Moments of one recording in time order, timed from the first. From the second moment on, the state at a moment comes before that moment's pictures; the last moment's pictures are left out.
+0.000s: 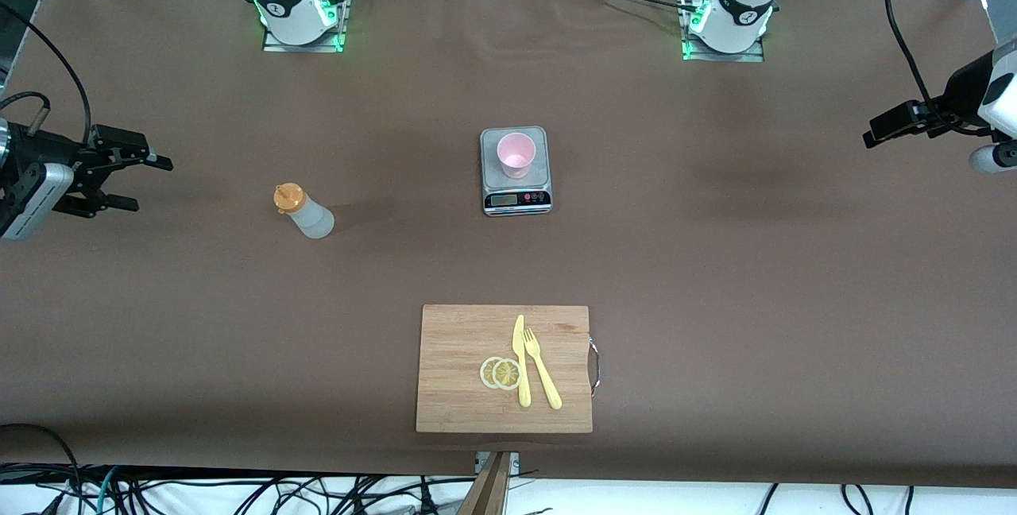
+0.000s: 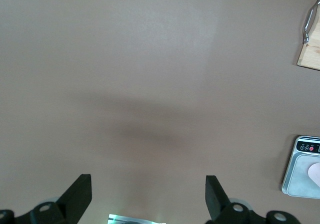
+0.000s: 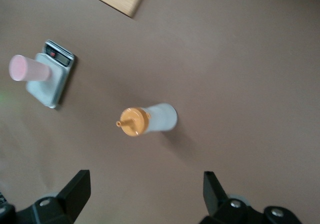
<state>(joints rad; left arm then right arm) 0.08 0.00 -0.02 -1.65 -0.05 1.52 -0.16 0.08 0.17 -0.28 -1.66 0.37 1.63 -0.80</state>
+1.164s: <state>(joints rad) 0.17 0.02 -0.15 -1.62 0.06 1.53 -0.11 -0.02 -0.09 -0.10 -1.87 0.03 1.70 -0.21</state>
